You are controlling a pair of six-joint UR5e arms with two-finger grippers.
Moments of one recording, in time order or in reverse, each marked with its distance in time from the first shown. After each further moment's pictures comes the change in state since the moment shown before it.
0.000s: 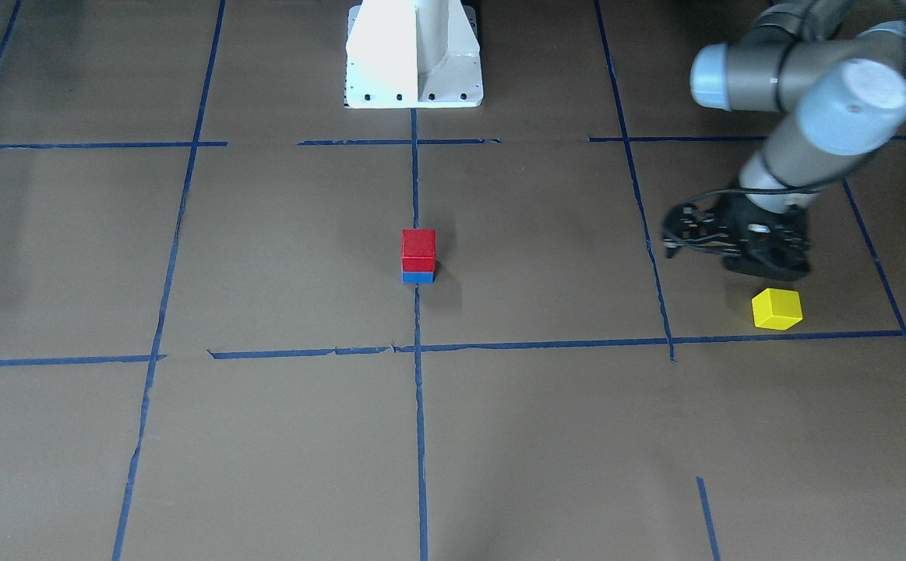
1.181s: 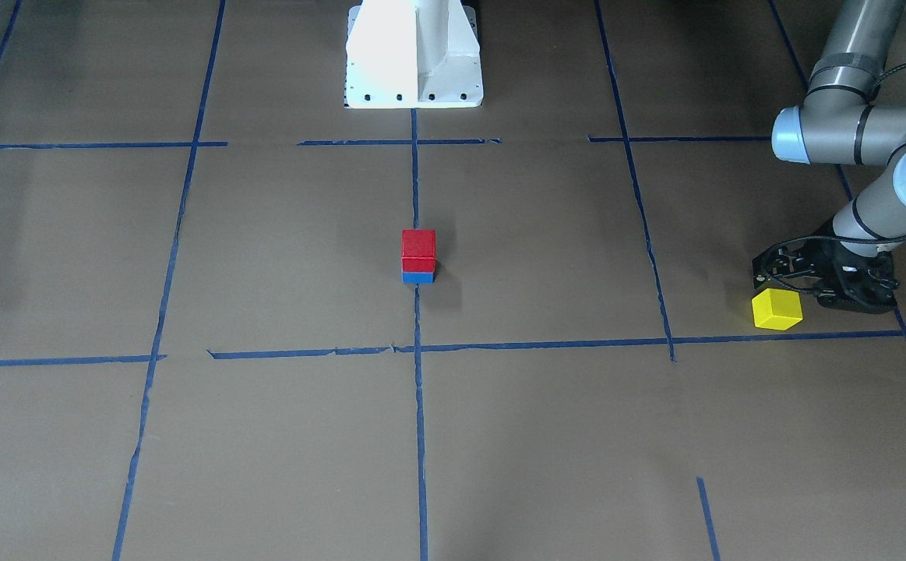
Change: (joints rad) left arm -0.029 0.056 0.278 -0.294 0.029 0.010; right arm 0.000 -0.002 -0.006 0.000 0.000 0.000
